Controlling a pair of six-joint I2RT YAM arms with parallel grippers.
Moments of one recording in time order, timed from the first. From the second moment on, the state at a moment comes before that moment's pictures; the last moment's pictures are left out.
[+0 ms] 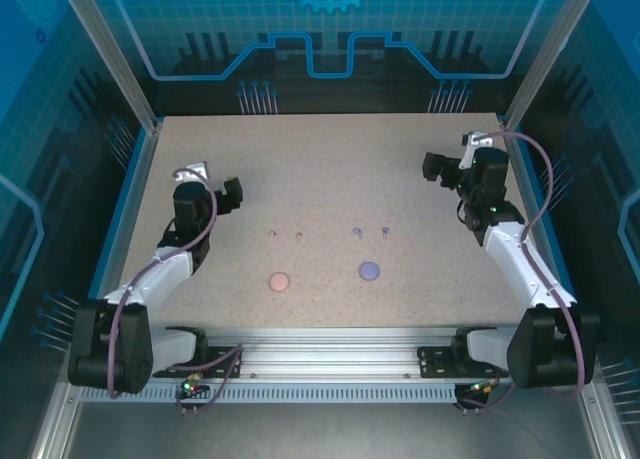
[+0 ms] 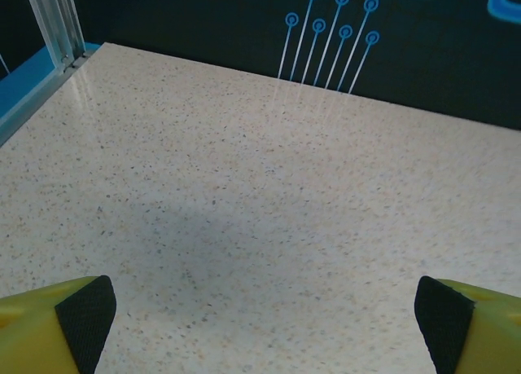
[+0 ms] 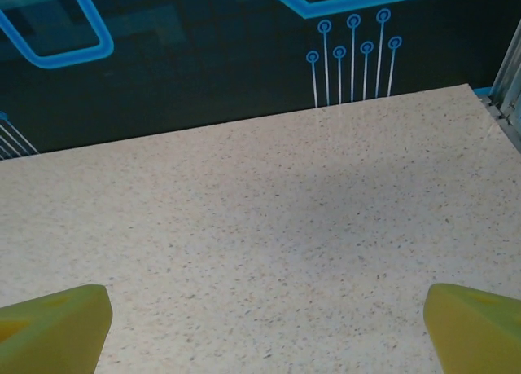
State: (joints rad) left arm -0.06 1.19 0.61 0.20 -0.17 -0.29; right arm 0.02 1.23 0.94 -0.15 -0.02 0.21
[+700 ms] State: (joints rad) left arm -0.38 1.22 0.75 -0.26 -0.01 -0.92; right arm 0.56 1.43 1.11 -0.92 0.00 0.75
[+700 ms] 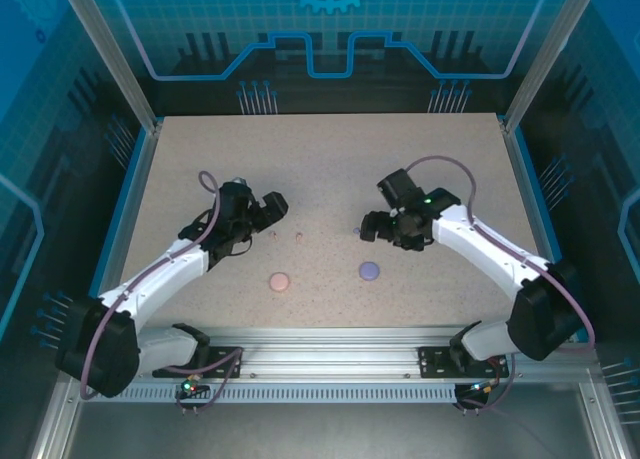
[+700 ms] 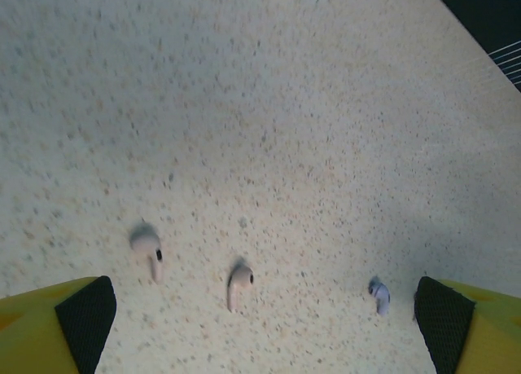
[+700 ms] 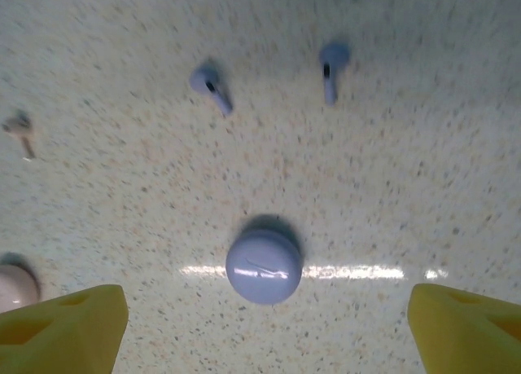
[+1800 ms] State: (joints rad) left arm -0.44 1.30 0.85 -0.28 0.02 -1.05; right arm 0.65 1.74 1.10 -0.86 -0.03 0.96
